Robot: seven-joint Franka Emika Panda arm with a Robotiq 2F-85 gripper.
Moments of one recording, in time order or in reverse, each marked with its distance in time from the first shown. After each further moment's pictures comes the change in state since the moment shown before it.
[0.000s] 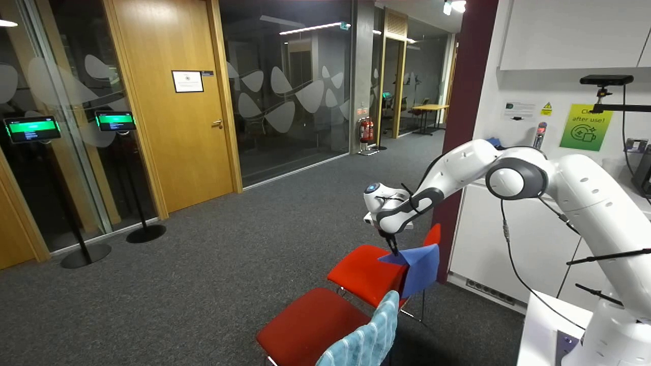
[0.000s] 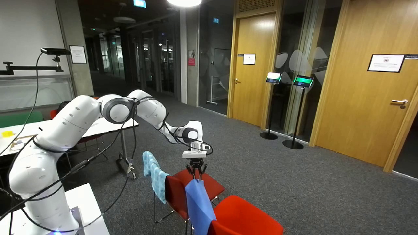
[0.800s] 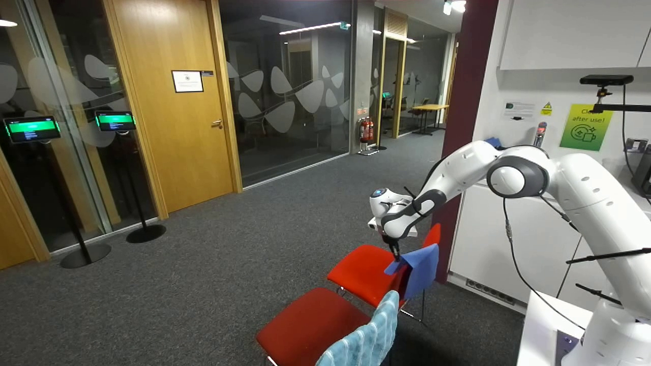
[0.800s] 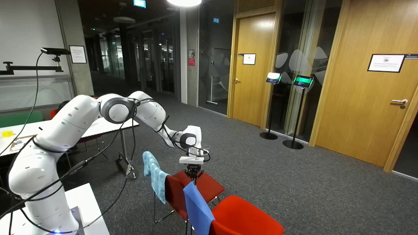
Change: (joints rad) arm -0.018 -0.011 0.002 -0.088 0.066 0.091 0.000
